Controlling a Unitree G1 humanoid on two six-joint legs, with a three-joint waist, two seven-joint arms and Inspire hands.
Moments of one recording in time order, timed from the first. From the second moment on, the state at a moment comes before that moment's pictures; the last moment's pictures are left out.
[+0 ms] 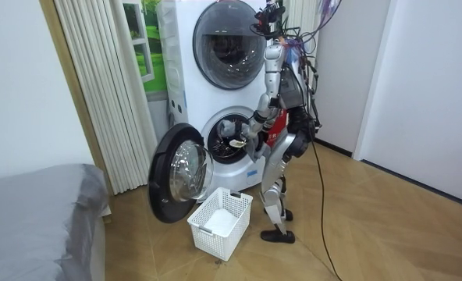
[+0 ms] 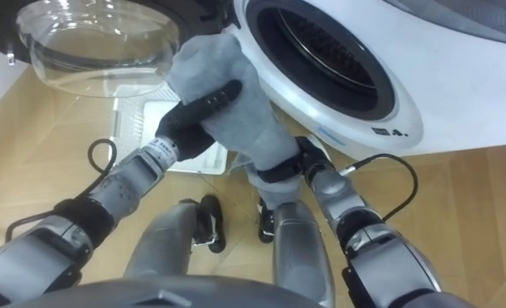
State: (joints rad) left arm -0.34 0.16 -0.50 0.93 -1.21 -0.05 -0.48; right arm -0.33 -0.19 0.39 1.14 0.11 -0.06 0.00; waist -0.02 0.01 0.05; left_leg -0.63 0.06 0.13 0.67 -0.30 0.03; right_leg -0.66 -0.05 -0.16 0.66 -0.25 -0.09
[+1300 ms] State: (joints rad) left arm -0.15 0.18 -0.36 1.05 -0.42 -0.07 -0.01; right arm -0.30 -0.20 0.14 1.25 1.05 -0.04 -0.13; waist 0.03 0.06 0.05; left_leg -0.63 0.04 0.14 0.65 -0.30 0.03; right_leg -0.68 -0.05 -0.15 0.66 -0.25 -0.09
